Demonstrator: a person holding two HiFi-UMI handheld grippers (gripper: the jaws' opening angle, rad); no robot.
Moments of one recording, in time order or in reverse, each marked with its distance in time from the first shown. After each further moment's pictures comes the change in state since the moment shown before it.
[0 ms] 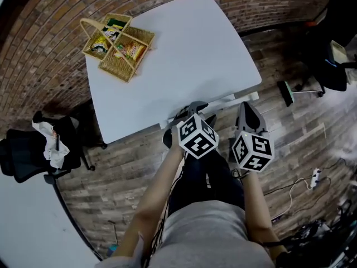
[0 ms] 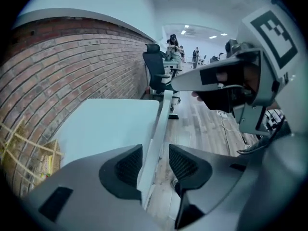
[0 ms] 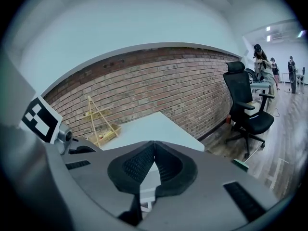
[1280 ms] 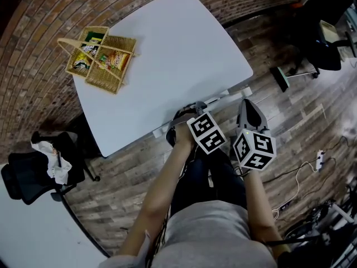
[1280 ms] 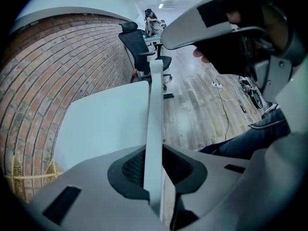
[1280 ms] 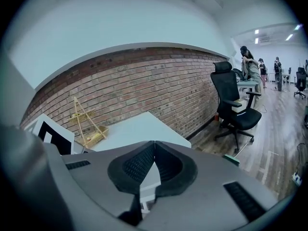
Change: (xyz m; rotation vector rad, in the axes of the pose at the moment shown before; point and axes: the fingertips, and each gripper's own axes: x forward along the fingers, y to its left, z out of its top) left arm 0.056 -0.005 -0.009 0.258 0.233 -0.003; right arm 0.001 -0.036 -0.003 0.063 0.000 -0.124
